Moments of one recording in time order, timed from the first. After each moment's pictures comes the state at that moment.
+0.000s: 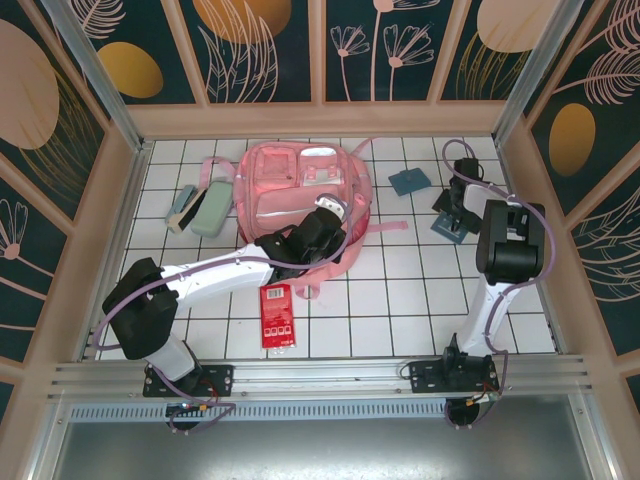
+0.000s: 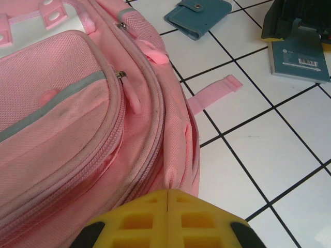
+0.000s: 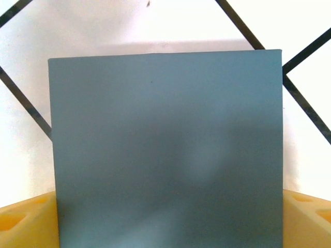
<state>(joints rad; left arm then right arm) -0.96 1.62 1.12 -0.16 -0.27 -0.39 -0.08 1.99 1.28 -0.46 0.20 0.50</state>
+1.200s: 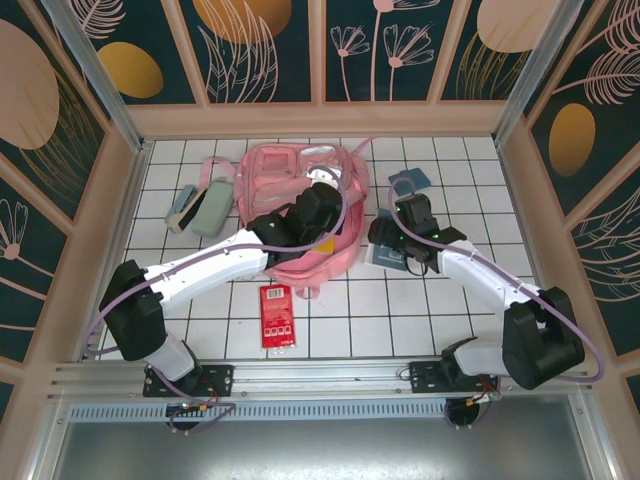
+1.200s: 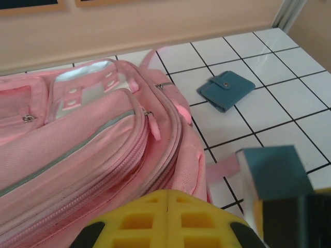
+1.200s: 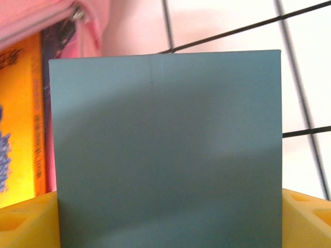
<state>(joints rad) -0.93 1.60 1.32 -0.28 -0.45 -0.40 0.46 1.31 0.80 -0.38 0.05 0.61</state>
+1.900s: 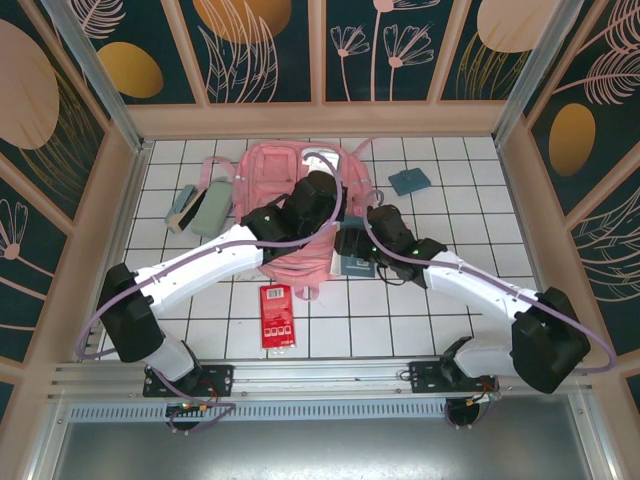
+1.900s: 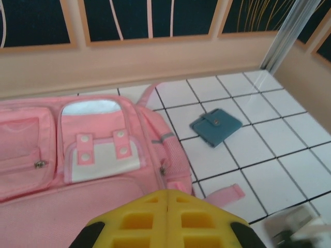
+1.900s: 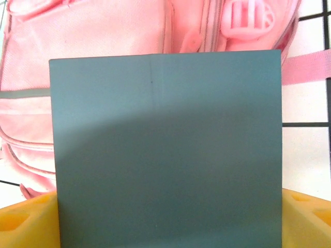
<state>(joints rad) -0.93 1.58 1.39 -0.28 -0.48 -0.41 0.69 1.27 0.79 -0.28 0.04 0.71</state>
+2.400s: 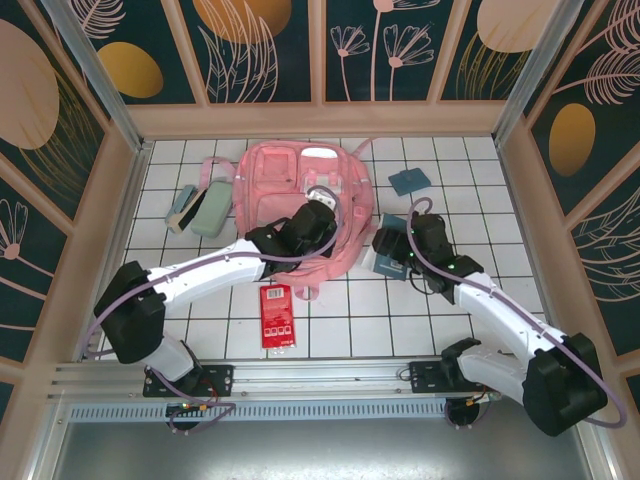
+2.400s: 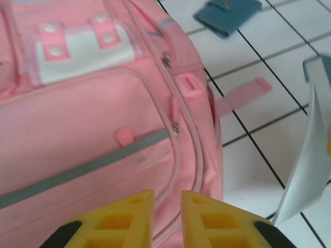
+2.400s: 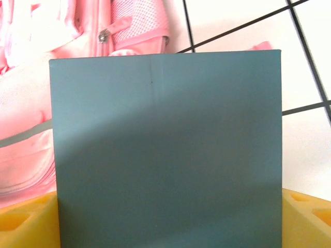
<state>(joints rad) -0.92 1.59 1.15 -0.30 -0.29 -0.38 0.45 1.05 0.60 -0.28 0.01 0.70</state>
